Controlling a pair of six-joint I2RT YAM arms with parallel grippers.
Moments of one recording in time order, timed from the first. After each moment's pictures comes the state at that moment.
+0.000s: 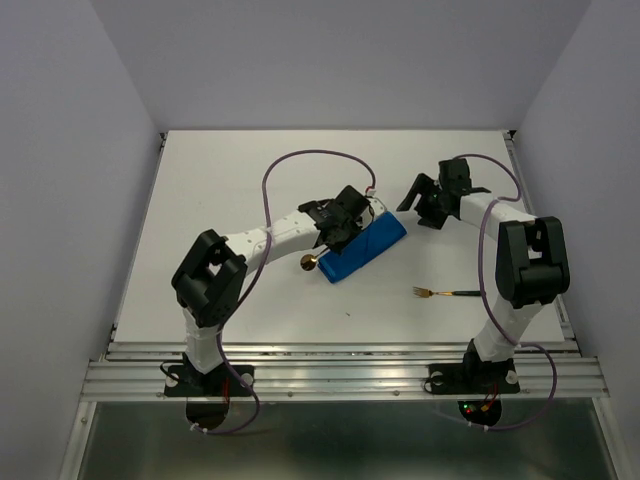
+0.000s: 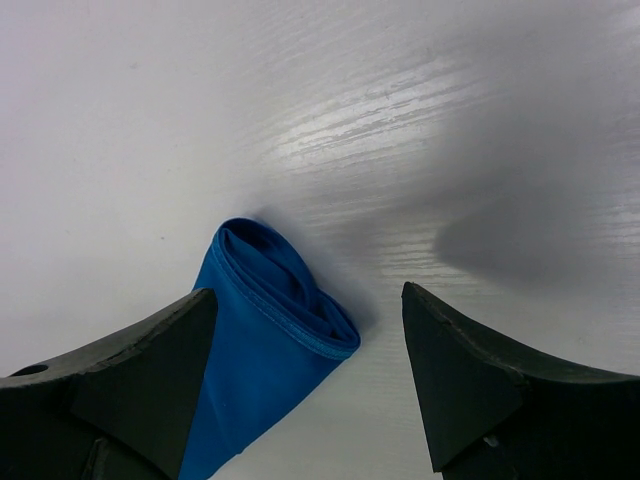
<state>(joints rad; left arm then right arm) -0.85 1.85 1.40 -0.55 -0.19 0.13 0.10 1.81 1.17 -0.26 -0.23 0.62</state>
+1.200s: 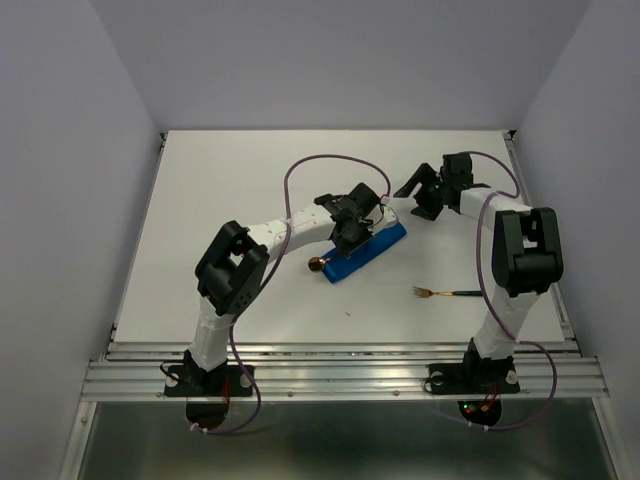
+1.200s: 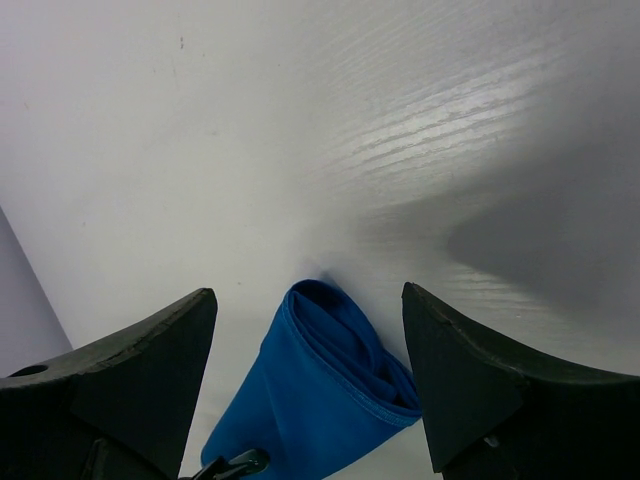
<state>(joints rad) -0.85 2.01 1.58 -0.68 0.00 0.23 0.07 1.90 1.24 -0.15 -0.34 0.76</state>
